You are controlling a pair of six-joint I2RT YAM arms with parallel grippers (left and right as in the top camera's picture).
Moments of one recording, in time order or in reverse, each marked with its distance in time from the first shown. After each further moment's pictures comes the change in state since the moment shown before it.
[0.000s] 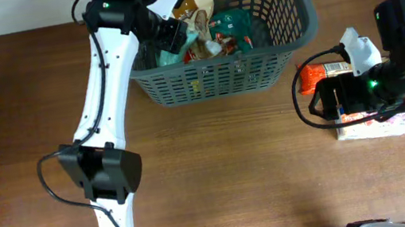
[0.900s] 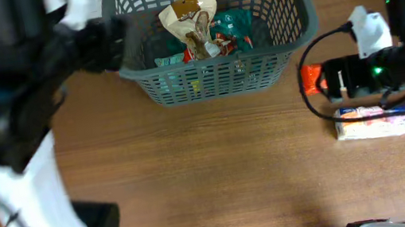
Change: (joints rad) left arm 0.080 -0.422 0.447 -0.386 -0.267 -0.061; right arm 0.000 0.000 0.129 0.099 0.119 0.009
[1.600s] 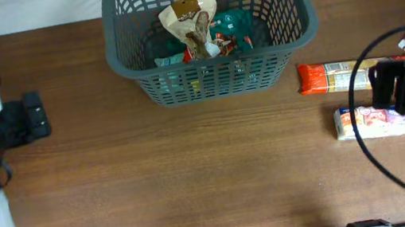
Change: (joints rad) left arm 0.454 -0.465 -0.986 0.235 -0.013 -0.041; right arm 0.000 -0.171 0.202 -0.042 0.236 0.143
